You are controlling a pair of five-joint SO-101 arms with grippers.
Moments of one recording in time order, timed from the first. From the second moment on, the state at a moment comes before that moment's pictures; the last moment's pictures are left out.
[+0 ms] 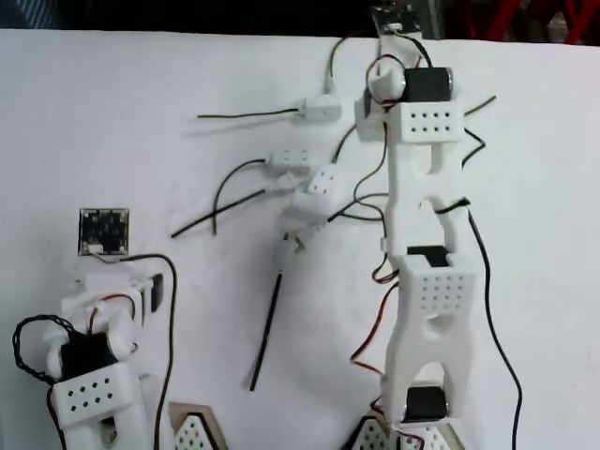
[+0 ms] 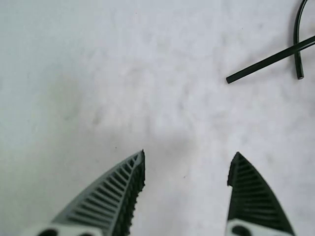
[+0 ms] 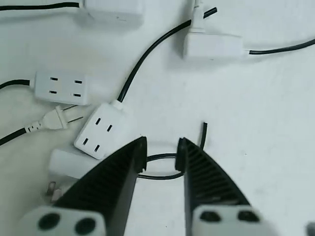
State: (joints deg) left arm -25.4 -76.8 84.1 54.8 -17.6; right arm -6.5 40.6 -63.8 98.1 6.1
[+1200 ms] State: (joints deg) left arm -27.8 -76.8 84.1 54.5 -17.7; right arm -25.5 30.1 -13.1 81.0 -17.6
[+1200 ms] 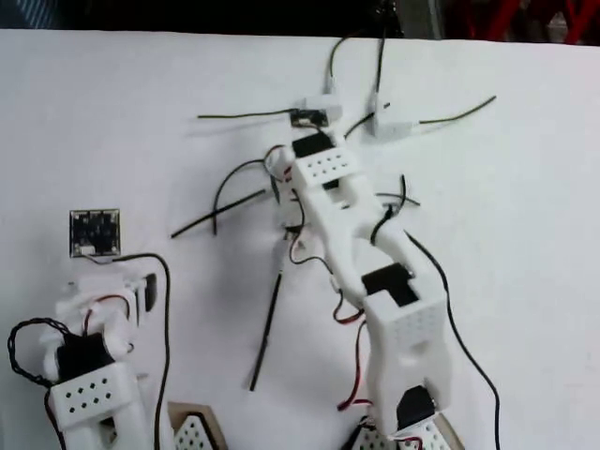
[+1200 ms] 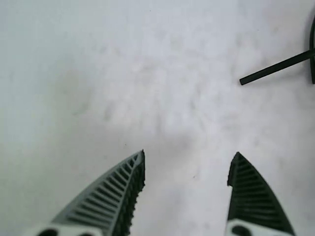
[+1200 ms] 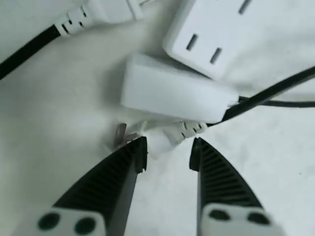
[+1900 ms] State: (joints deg) left arm -27.8 -76.8 84.1 54.5 -17.7; right arm -25.0 38.0 -14.1 78.0 -17.8
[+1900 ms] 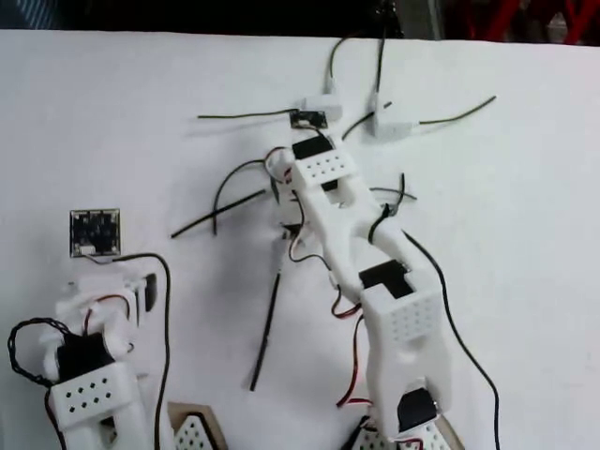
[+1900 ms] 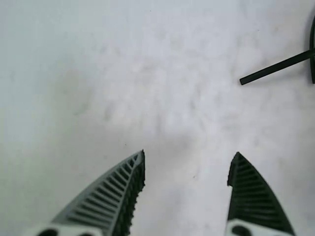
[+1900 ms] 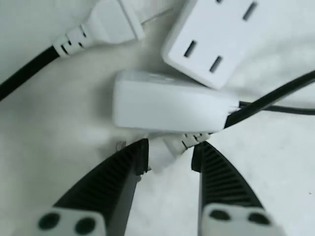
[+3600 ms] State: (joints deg) left arm -27.8 -76.9 84.1 54.5 -17.7; right arm -23.6 17.6 -8.0 91.4 -24.9
